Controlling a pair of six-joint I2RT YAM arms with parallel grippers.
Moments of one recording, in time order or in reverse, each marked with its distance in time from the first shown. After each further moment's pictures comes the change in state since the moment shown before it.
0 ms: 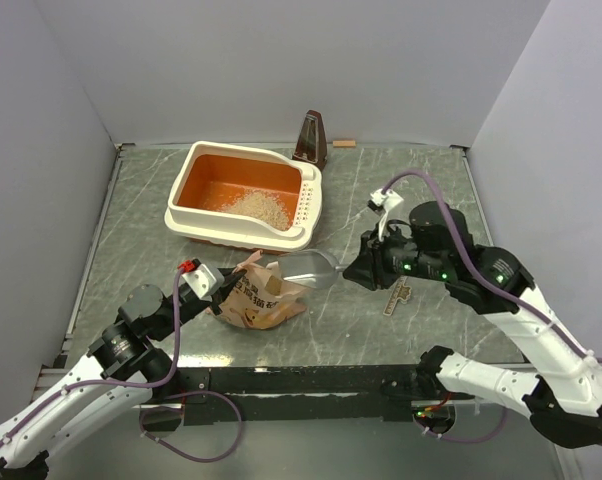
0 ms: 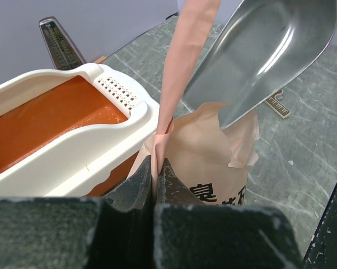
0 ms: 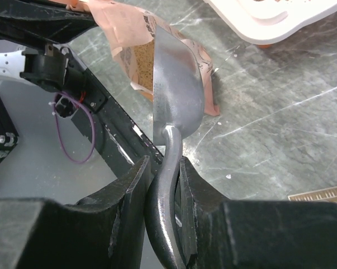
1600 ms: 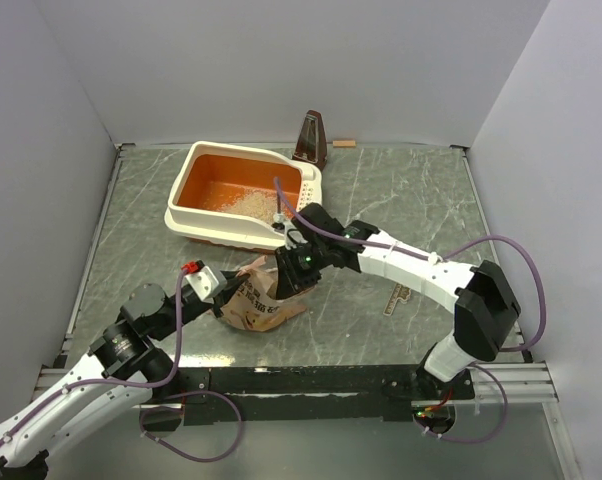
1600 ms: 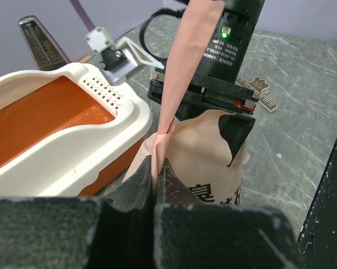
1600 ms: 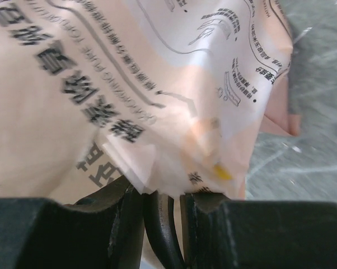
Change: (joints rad) left arm 0.000 0.009 0.000 -0.006 0.054 -0.003; right arm 0.106 0.651 -0.098 0.323 -0.208 0.168
